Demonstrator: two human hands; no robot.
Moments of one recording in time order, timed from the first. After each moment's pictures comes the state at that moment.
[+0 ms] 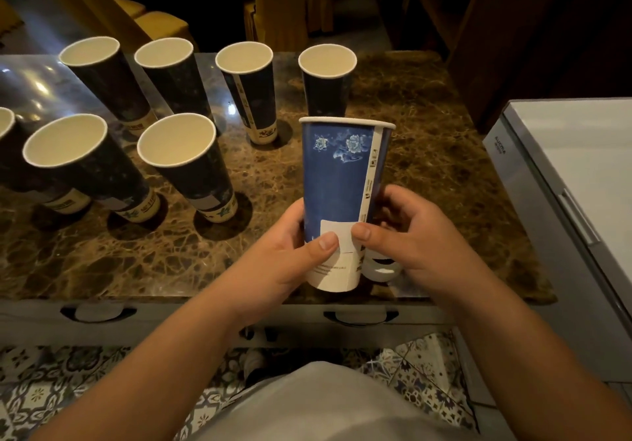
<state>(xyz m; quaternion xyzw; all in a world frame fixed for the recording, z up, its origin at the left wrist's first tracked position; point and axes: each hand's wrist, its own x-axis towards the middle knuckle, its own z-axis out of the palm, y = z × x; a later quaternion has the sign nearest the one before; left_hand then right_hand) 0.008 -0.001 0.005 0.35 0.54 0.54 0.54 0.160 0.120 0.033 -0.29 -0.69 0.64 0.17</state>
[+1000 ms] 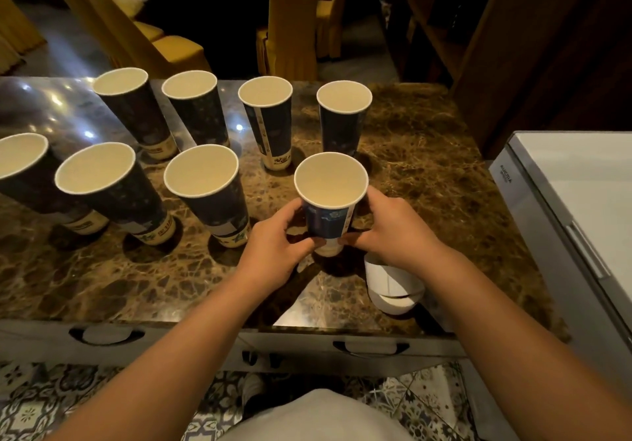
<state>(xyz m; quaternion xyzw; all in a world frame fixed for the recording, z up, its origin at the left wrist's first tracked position) -0.050 0.035 -0.031 0.42 0.78 0.41 0.20 0.090 0.175 0.003 -0.32 -0.89 0.31 0.07</state>
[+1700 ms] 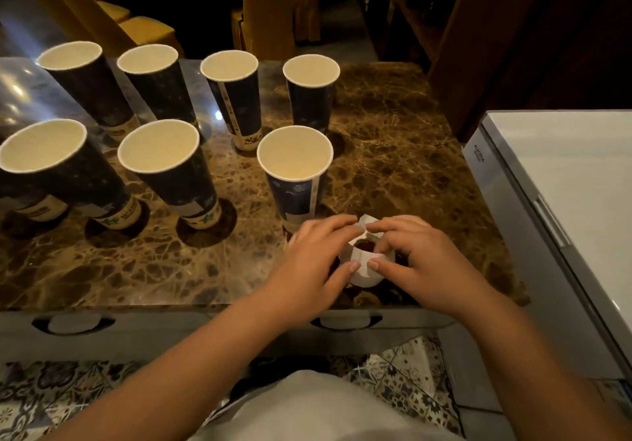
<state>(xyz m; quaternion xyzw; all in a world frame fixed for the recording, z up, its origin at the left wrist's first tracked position) 0.033 0.034 -0.038 0.64 0.69 0.30 0.15 0.197 0.154 -0.005 -0.26 -0.92 0.29 0.09</state>
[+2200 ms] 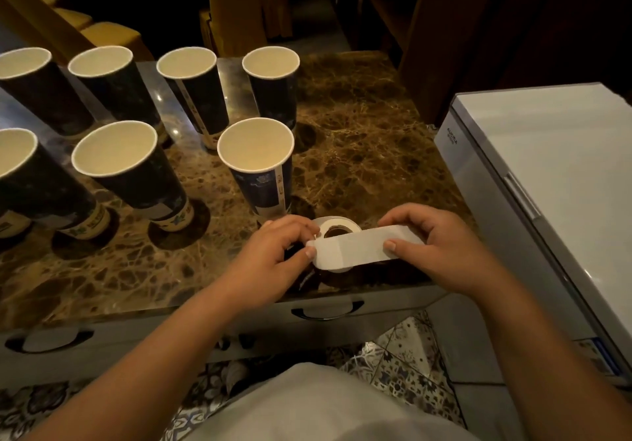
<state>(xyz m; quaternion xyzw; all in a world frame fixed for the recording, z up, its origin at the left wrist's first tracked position) 0.022 0.028 -0.030 0.59 0.68 0.34 0.27 0.242 0.162 0.001 -0.35 -0.82 0.42 0.15</state>
